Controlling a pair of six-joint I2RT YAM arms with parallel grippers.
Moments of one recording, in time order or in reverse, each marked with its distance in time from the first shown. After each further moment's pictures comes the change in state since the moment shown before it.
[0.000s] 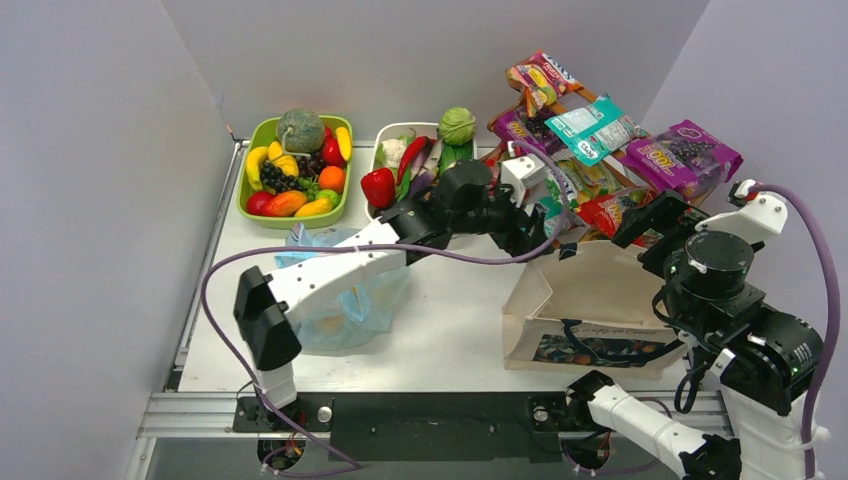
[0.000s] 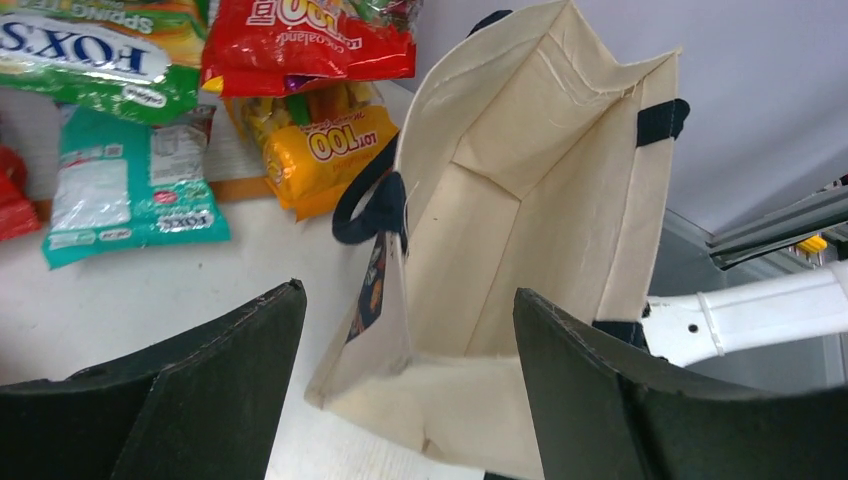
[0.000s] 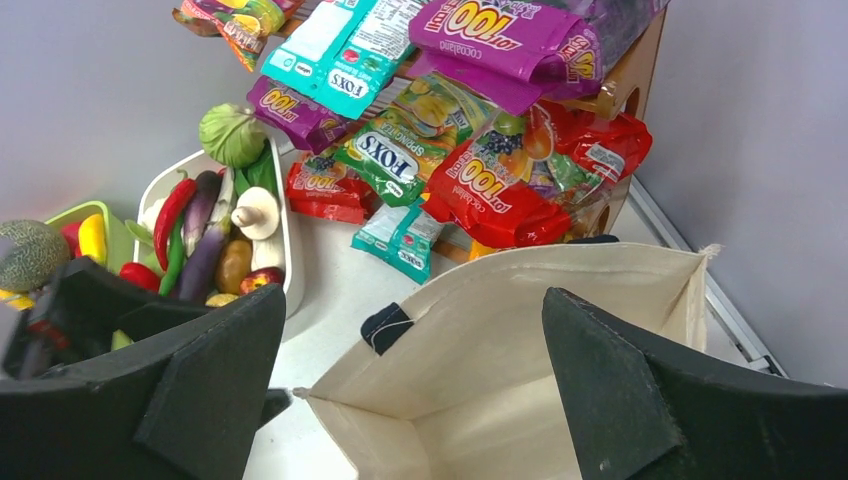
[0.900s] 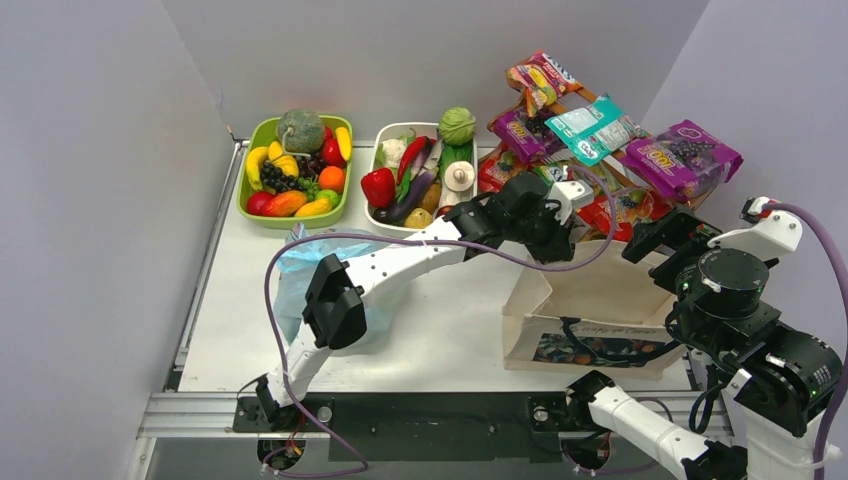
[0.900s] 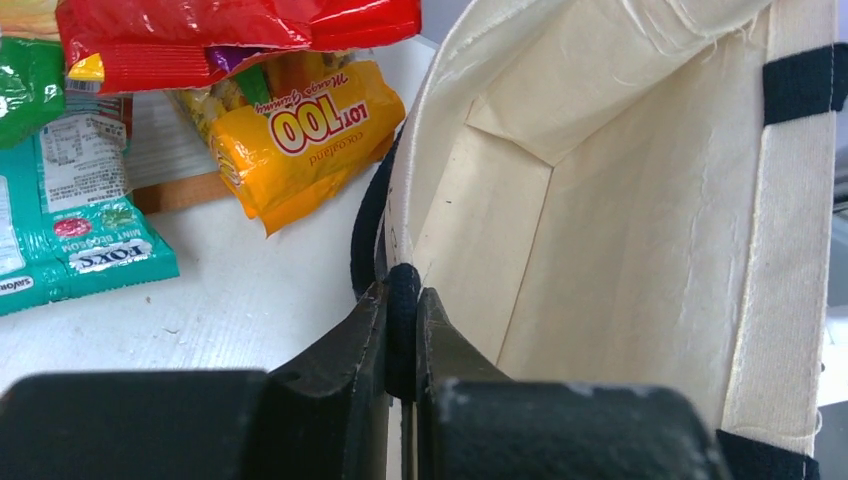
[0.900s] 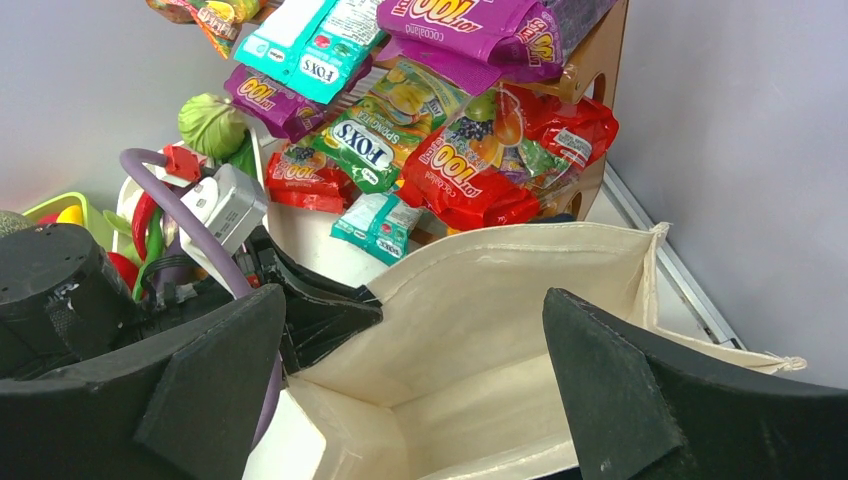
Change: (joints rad) left arm -0.057 0.437 0.410 -0.138 0.035 0.069; right arm 0.000 -0.053 0.005 -0.081 0.013 0.002
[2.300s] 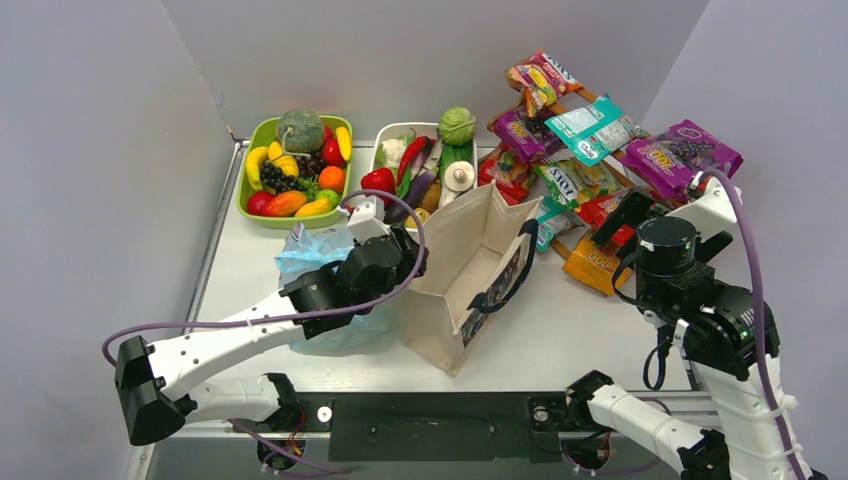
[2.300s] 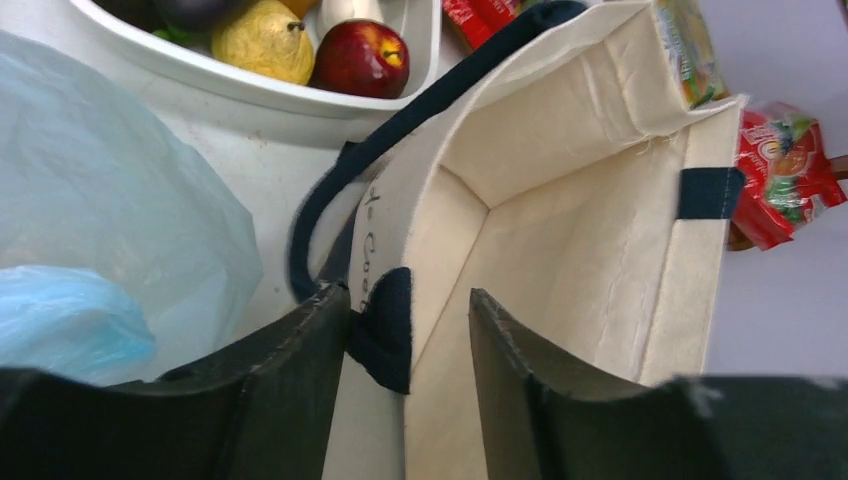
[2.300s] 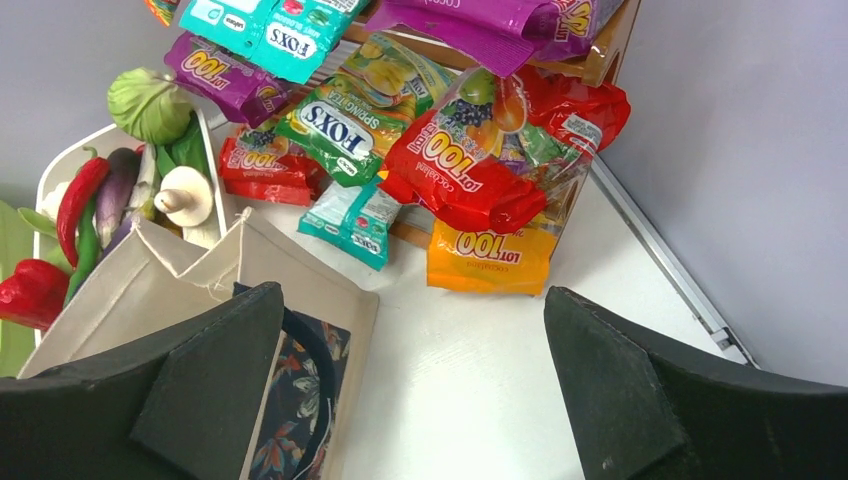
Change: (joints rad) left arm 0.021 -1.043 -1.157 0.059 -0.941 -0.740; right arm 0.000 0.076 -0.131 0.080 0.054 0.030
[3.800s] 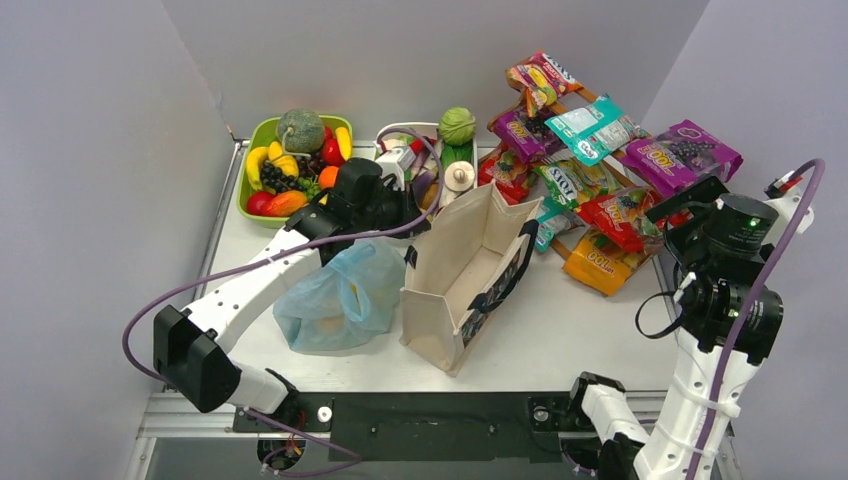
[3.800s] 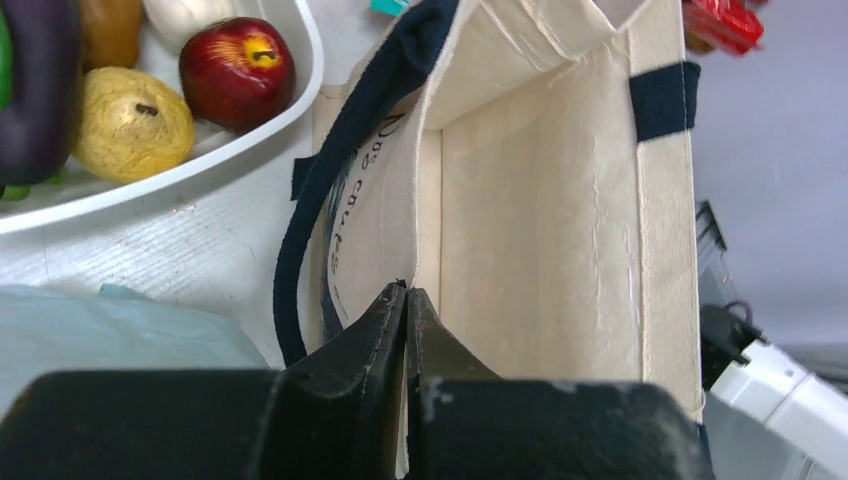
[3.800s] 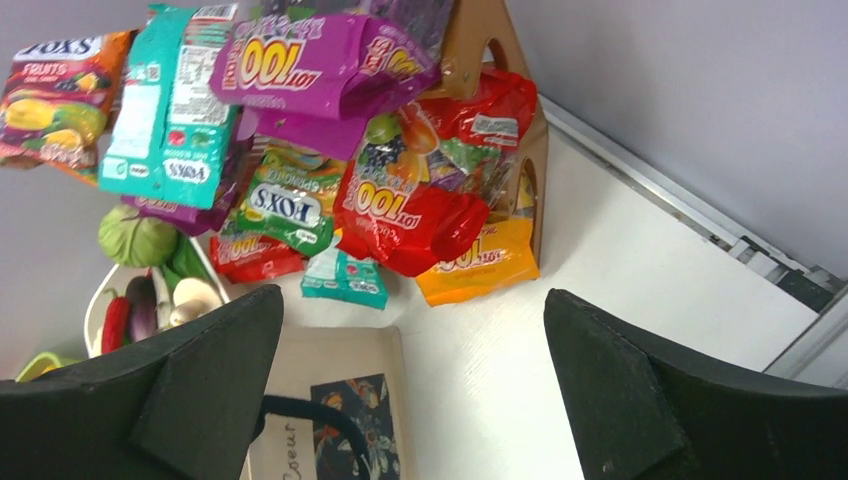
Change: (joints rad) left arm 0.398 0.270 0.317 -0.071 0.859 0.490; right arm -0.818 0.060 0.067 0.039 -0.602 0.000
